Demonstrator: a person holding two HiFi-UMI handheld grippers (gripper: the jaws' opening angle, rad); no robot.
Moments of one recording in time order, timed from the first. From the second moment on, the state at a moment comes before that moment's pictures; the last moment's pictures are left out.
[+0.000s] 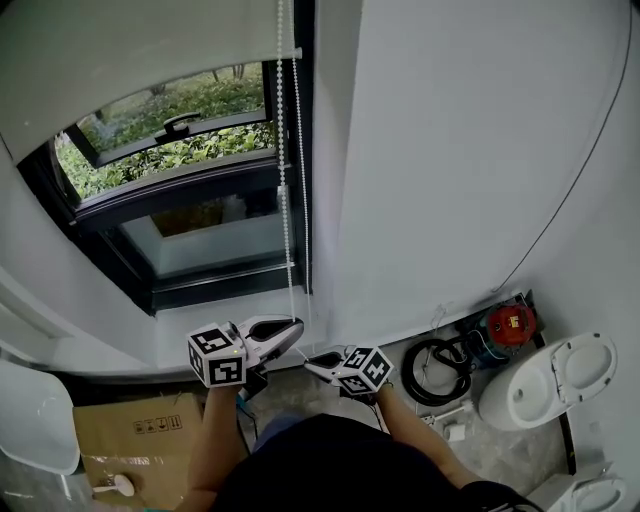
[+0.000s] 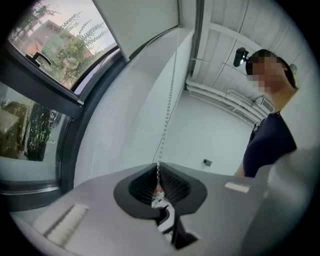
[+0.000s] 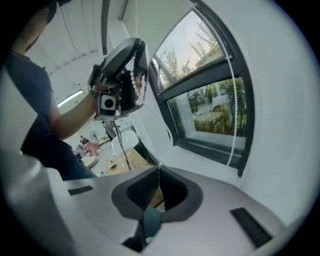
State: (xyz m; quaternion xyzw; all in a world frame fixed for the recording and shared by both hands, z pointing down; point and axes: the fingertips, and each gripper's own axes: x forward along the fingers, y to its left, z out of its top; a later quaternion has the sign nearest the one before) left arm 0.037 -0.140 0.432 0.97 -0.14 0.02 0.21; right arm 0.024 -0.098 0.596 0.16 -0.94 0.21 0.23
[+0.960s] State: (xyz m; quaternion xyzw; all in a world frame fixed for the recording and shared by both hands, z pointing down) left arm 0.031 -0.145 0.496 0.95 -0.15 0.02 0.28; right arm 0.064 -0.131 0.504 0.26 -0.95 0.09 0.17
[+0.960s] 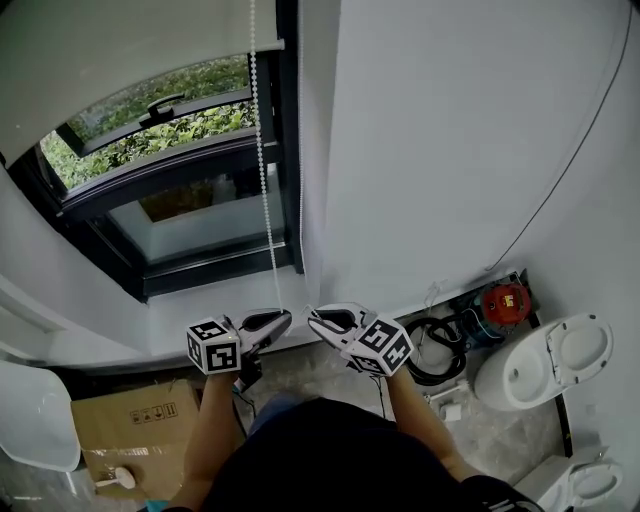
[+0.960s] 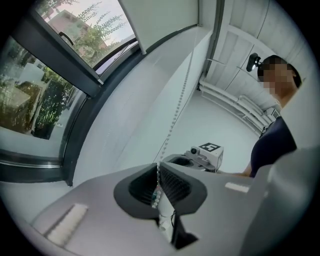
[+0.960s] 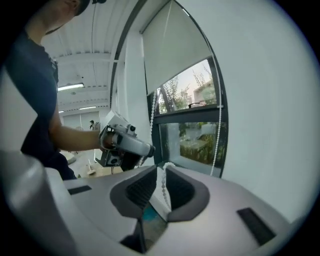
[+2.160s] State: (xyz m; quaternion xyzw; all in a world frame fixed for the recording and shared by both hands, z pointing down) left arm 0.030 -0.131 0.491 0.95 -0.13 0.01 0.29; right arm 0.042 -0.152 0.340 0.39 -0.76 -0.37 0.36
